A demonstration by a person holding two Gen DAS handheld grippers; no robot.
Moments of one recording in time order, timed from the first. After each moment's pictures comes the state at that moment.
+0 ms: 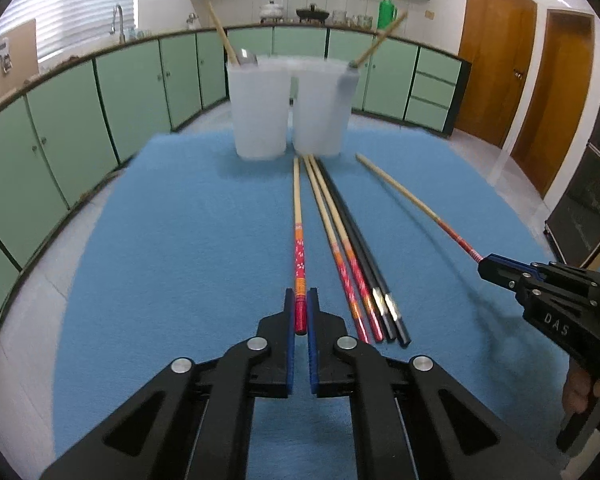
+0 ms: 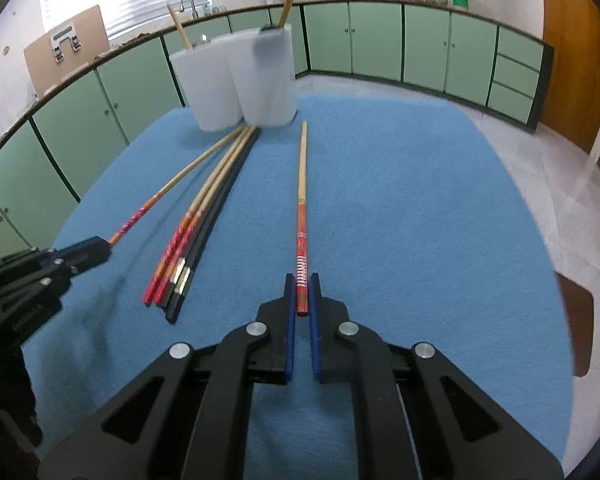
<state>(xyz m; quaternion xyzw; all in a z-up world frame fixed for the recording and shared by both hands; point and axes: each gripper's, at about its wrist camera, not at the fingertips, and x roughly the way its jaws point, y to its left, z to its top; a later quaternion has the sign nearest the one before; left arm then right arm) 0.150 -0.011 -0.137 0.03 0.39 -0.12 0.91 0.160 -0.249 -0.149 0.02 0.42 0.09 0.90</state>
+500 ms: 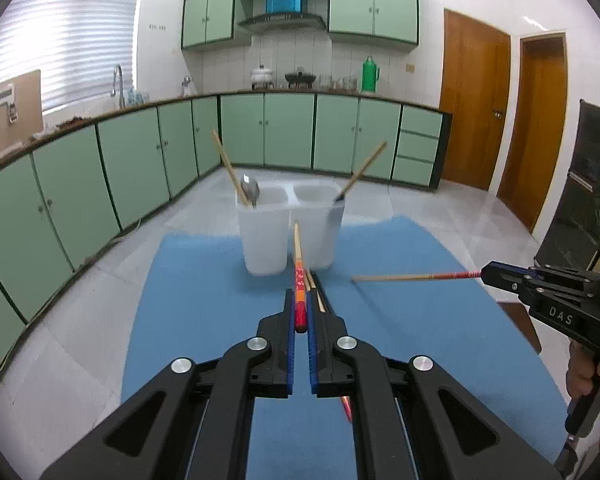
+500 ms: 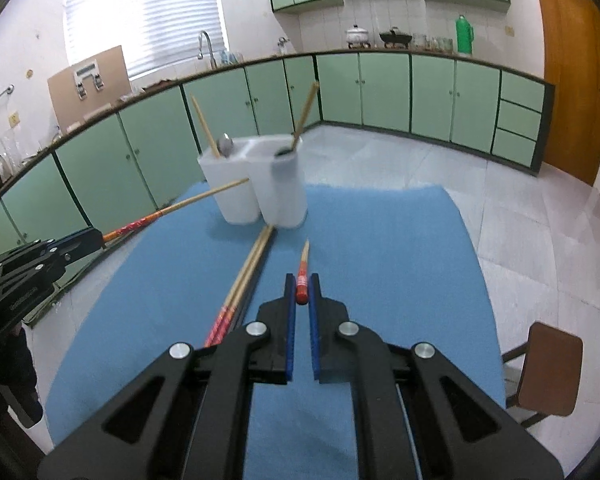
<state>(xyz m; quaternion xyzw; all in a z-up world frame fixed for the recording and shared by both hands) 0.152 -0.002 -0.037 0.03 0.28 -0.14 0.95 0.164 -0.259 -0.053 0.03 0.34 0.11 0.93</state>
